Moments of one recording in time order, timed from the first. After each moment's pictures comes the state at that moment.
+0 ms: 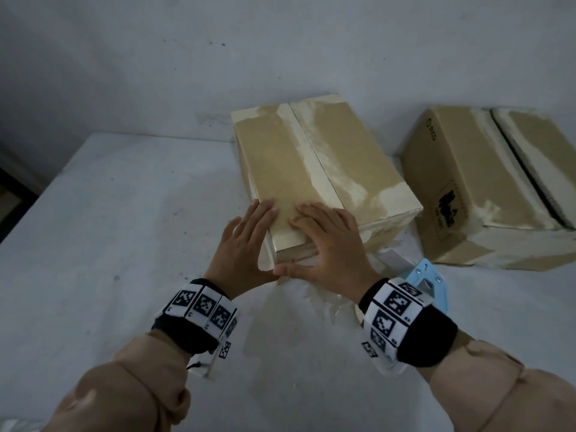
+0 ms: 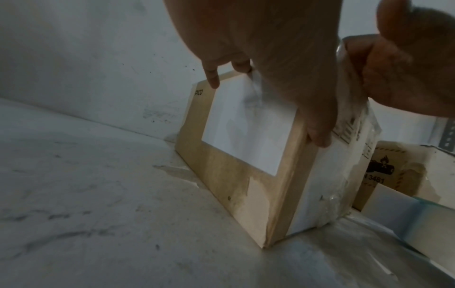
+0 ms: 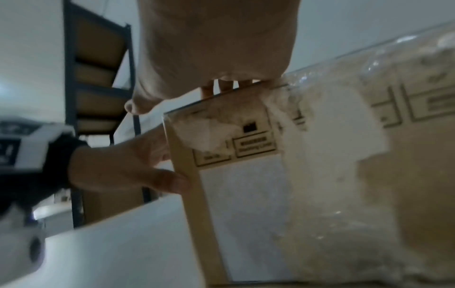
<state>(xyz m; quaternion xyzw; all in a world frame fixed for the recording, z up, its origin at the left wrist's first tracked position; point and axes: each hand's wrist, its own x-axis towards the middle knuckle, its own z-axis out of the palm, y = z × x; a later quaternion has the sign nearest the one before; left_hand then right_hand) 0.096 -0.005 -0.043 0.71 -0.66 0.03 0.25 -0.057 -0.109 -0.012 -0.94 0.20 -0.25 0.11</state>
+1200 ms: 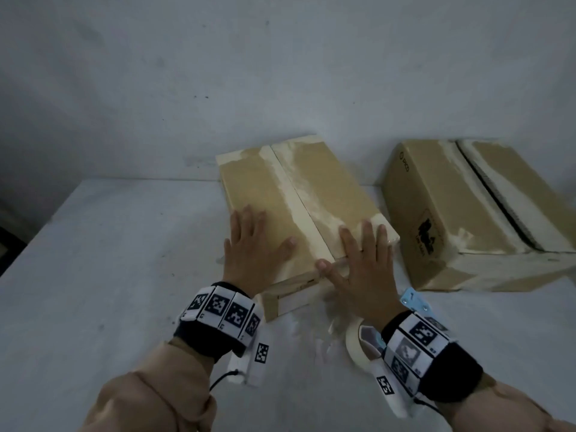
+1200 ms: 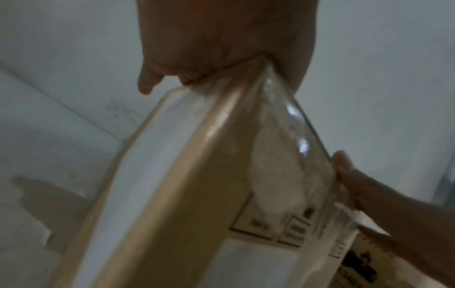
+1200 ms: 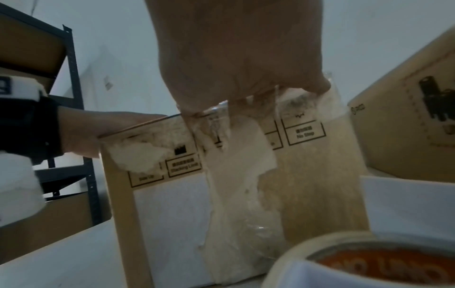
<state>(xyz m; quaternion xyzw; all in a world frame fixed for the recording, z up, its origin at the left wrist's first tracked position) 0.081 -0.076 0.001 0.85 -0.48 -0.14 0.17 -0.101 -0.142 -0.003 -0.87 0.46 -0.12 0.15</state>
